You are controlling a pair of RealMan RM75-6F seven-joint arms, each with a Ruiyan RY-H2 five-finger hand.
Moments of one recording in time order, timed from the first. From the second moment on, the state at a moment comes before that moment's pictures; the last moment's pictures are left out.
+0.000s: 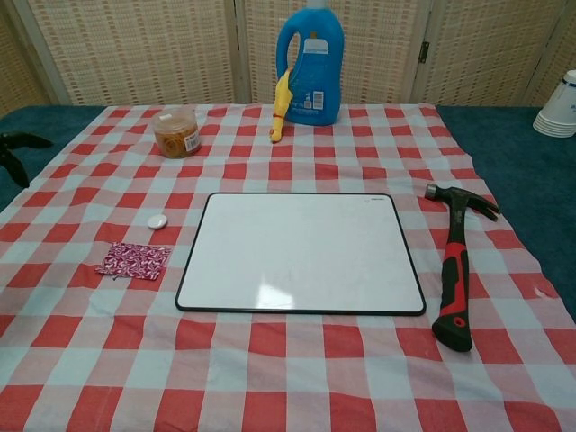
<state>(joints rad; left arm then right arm) -0.34 -1.20 -0.04 -1.66 1.58 1.23 0.38 0.12 -1.13 0.03 -1.53 -1.57 1.46 0.00</state>
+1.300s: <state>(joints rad) -0.65 -1.49 -0.06 -1.73 0.99 1.10 0.76 0.11 -1.12 0.02 -1.53 -1.59 1.47 0.03</state>
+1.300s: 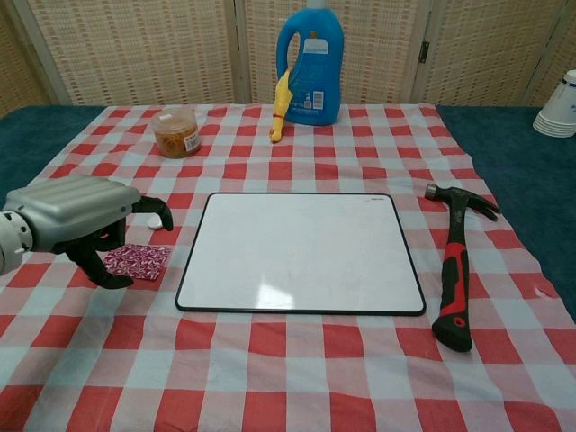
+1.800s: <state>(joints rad) -0.65 -1.53 -0.01 -1.59 1.10 1.07 0.70 0.11 -1.11 0.02 -1.53 -1.59 1.47 0.04</state>
